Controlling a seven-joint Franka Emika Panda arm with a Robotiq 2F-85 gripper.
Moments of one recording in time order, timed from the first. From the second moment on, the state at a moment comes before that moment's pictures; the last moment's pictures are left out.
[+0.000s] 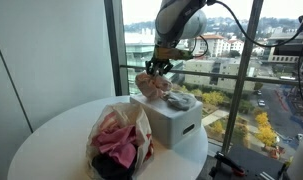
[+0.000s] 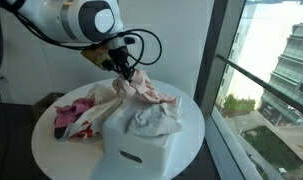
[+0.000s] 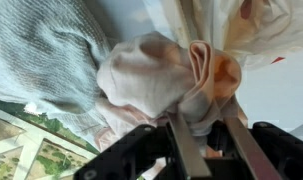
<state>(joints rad) -0.04 -0.19 -0.05 -2.40 -0.11 2.58 0.47</state>
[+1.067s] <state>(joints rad) 0.35 -0.84 0.28 -2.55 0.02 2.29 0.20</state>
